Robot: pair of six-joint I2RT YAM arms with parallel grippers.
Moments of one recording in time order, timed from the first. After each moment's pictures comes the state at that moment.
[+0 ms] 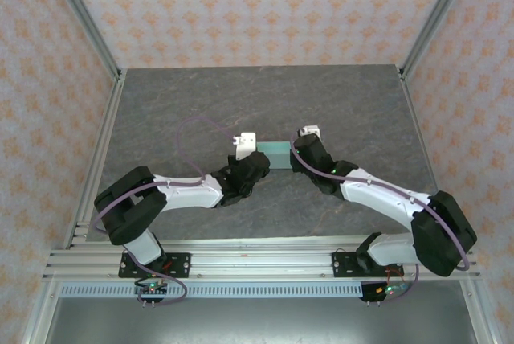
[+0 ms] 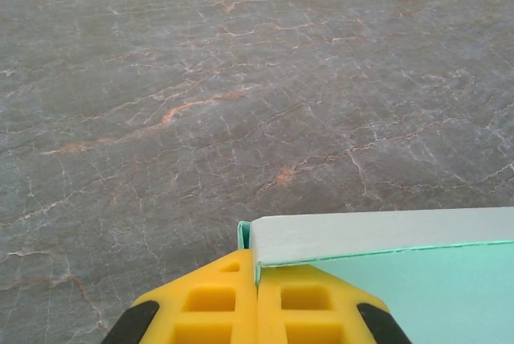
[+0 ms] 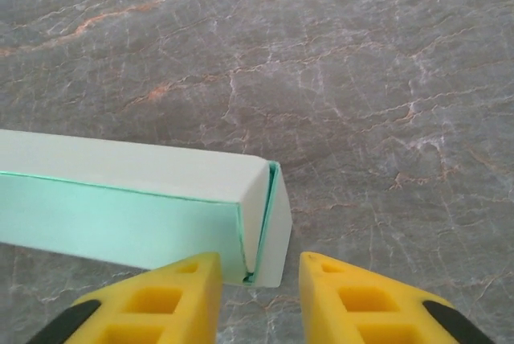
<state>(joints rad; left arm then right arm) -0.89 1.65 0.80 0.22 -0.77 -0.56 0.70 1.29 0.74 -0.21 0.34 0.43</state>
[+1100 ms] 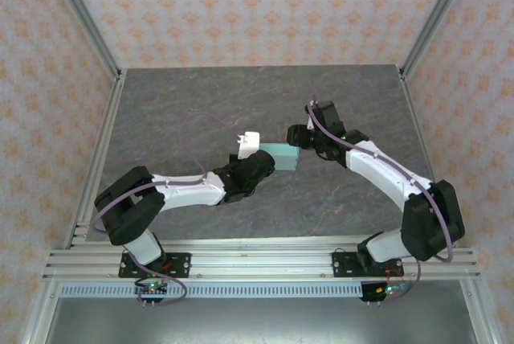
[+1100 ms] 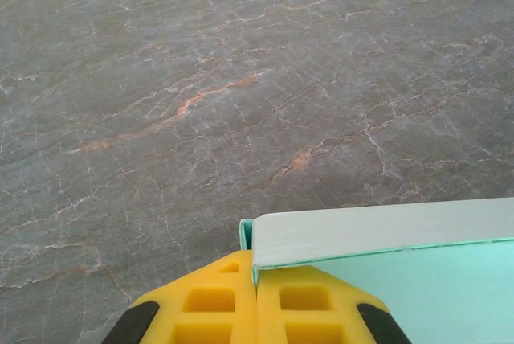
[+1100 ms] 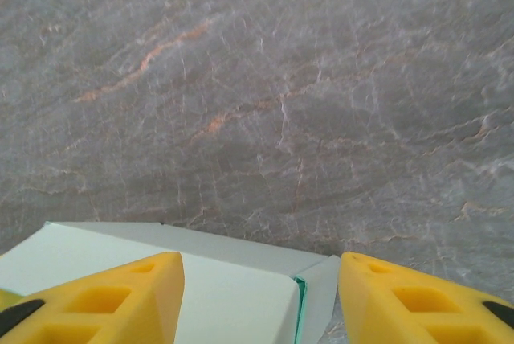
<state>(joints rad) -0.91 1.65 0.87 0.05 -0.79 -0.54 0.47 1.42 1.01 -0.39 -0.07 0.48</state>
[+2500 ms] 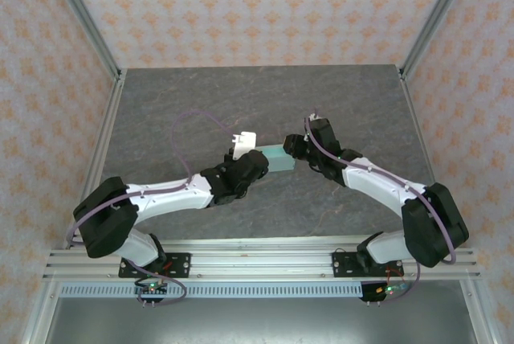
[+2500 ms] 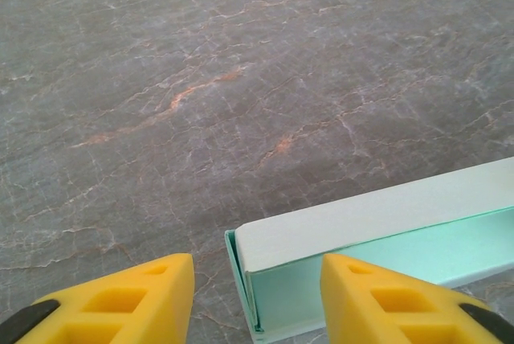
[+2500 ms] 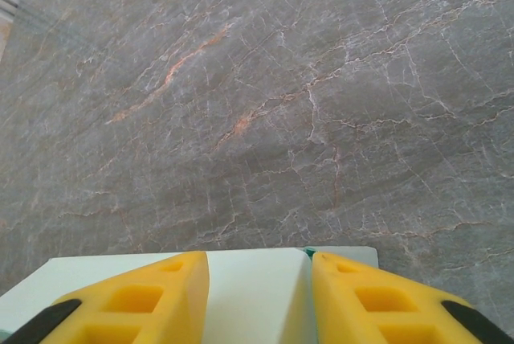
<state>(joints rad) -0.92 1.48 0.86 -0.09 -0.70 -0.54 0.55 1.37 0.78 -0.09 -0.01 0.67</state>
